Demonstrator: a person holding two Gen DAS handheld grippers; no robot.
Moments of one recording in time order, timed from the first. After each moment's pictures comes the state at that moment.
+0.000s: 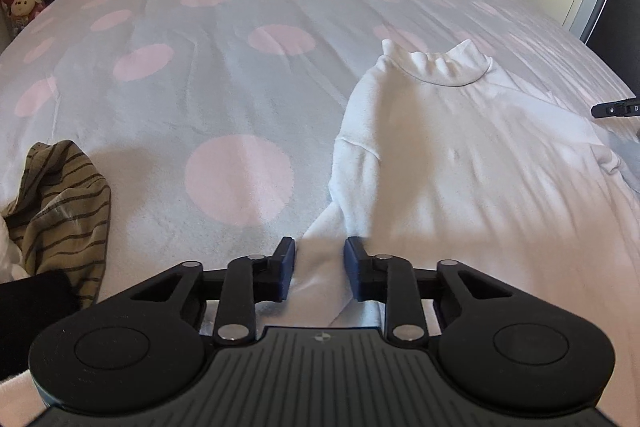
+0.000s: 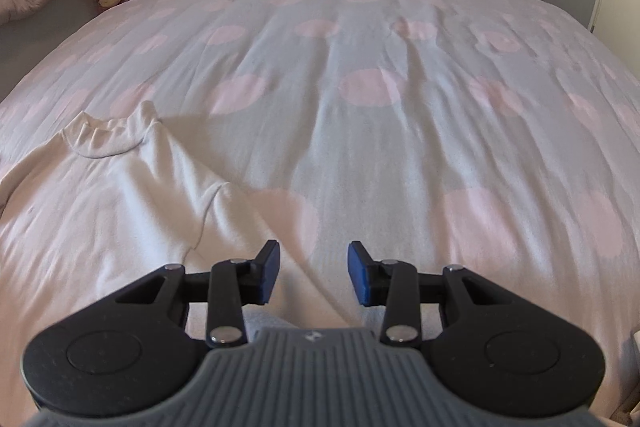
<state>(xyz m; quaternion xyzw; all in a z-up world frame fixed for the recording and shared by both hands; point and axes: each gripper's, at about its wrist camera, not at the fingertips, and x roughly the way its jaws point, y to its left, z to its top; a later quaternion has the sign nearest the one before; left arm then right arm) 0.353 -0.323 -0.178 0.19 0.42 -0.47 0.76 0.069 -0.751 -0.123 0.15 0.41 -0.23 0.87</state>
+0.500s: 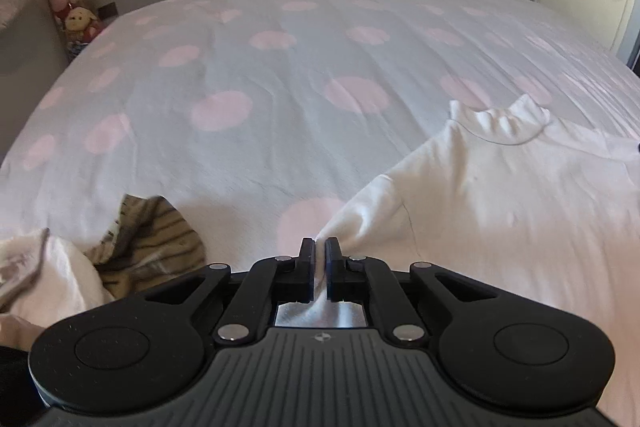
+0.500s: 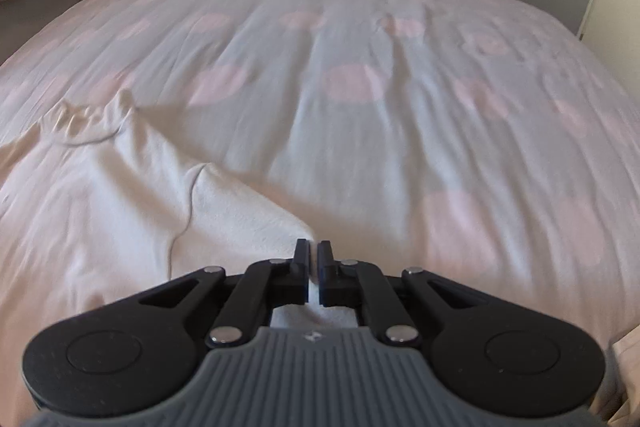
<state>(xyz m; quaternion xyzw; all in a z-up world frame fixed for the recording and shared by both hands) 0.382 -0.324 -0.138 0.20 0.39 -0.39 0.81 0.080 -0.755 -0.114 0.11 0.41 -0.27 0.86</state>
